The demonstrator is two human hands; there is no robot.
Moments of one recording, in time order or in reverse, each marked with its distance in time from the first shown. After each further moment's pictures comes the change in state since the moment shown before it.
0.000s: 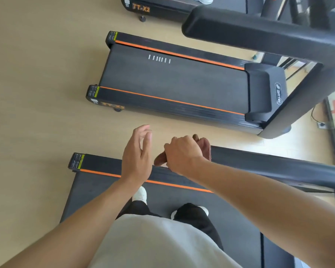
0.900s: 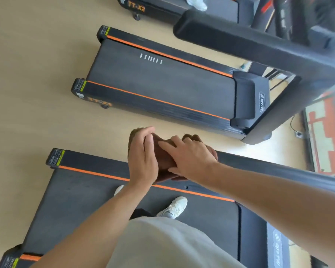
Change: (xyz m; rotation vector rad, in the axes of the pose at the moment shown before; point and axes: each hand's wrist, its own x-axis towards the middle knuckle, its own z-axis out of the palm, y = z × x) left_hand -0.023 0.018 0.066 -0.151 0.162 0.054; right_hand -0.058 0.056 0.016 0.170 0.053 -0.080
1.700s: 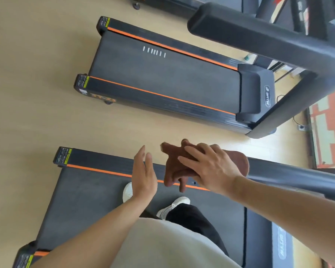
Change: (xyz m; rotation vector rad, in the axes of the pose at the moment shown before) left_hand 0.002 -0.088 -0.050 -0.010 -0.140 -0.427; right_hand 0.009 -0.009 0.030 -0.144 0.261 -0.125
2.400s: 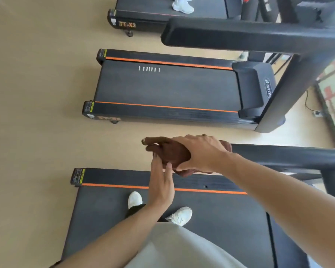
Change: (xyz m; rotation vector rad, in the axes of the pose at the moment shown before) left_hand -0.065 0.032 0.058 0.225 -0.163 0.221; right_hand -0.020 0.031 -0.033 0.504 -0.228 0.309
